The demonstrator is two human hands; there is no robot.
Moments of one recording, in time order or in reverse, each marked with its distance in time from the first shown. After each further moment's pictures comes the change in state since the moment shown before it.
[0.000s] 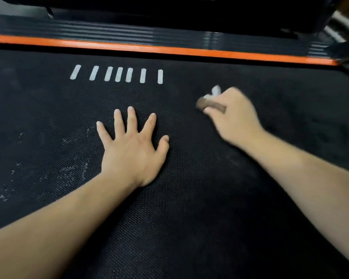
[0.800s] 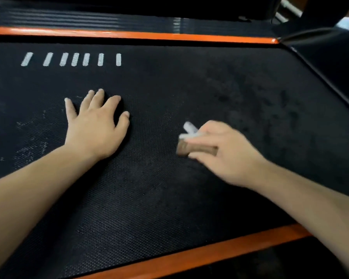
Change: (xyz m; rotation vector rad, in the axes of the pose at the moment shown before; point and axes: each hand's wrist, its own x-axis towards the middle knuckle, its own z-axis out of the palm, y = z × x) left_hand -0.009 0.004 -0.005 -0.127 0.106 0.113; right_hand -0.166 -0.008 -0.065 0.172 -0.194 -0.128
